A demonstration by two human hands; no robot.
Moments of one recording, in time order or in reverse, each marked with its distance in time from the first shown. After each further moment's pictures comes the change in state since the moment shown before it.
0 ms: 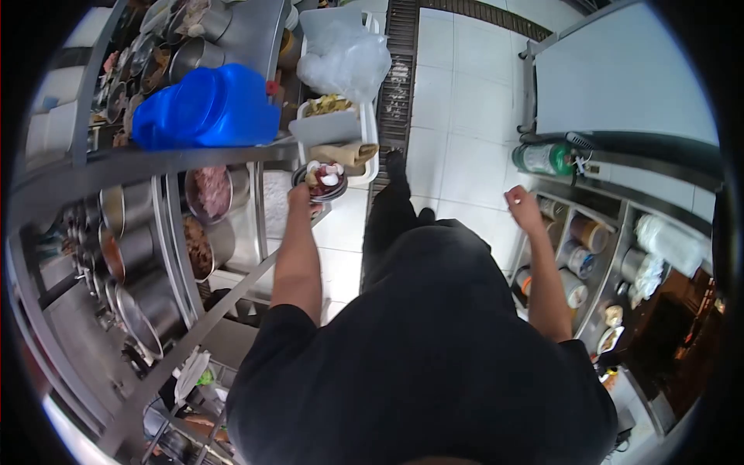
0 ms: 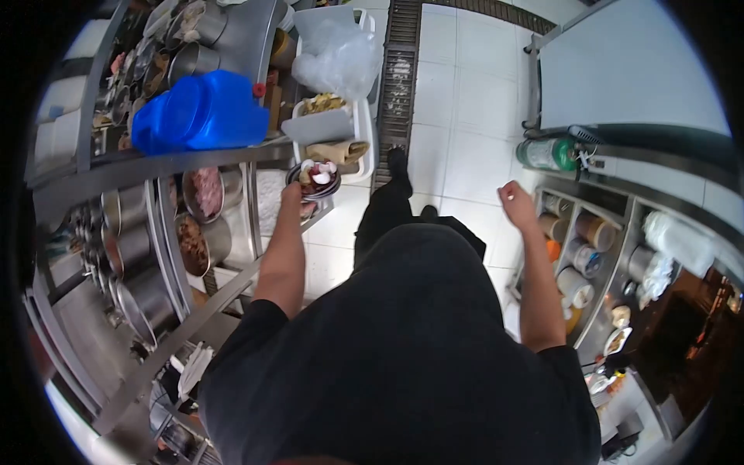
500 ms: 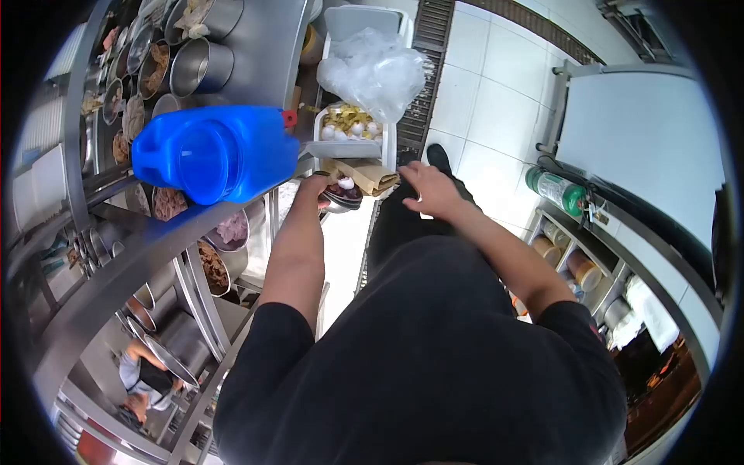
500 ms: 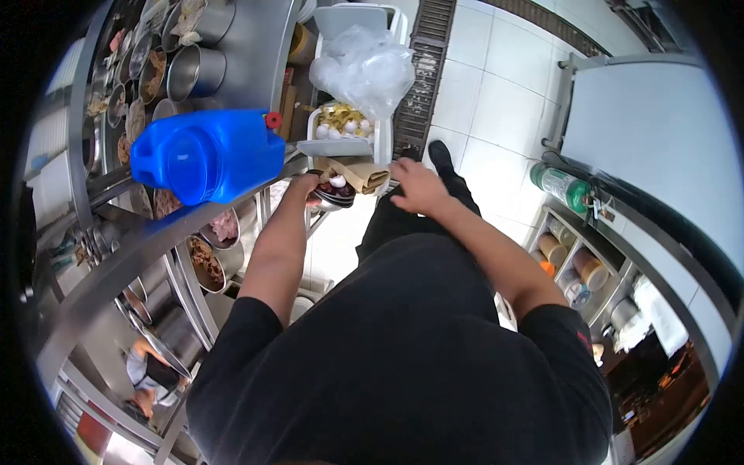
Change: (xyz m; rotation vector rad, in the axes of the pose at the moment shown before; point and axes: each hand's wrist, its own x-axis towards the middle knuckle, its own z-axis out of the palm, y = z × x) left_hand -0.037 0.139 0.045 0.689 -0.070 -0.197; right_hand 0.139 -0.278 0.112 -0.216 -0.436 -0.690
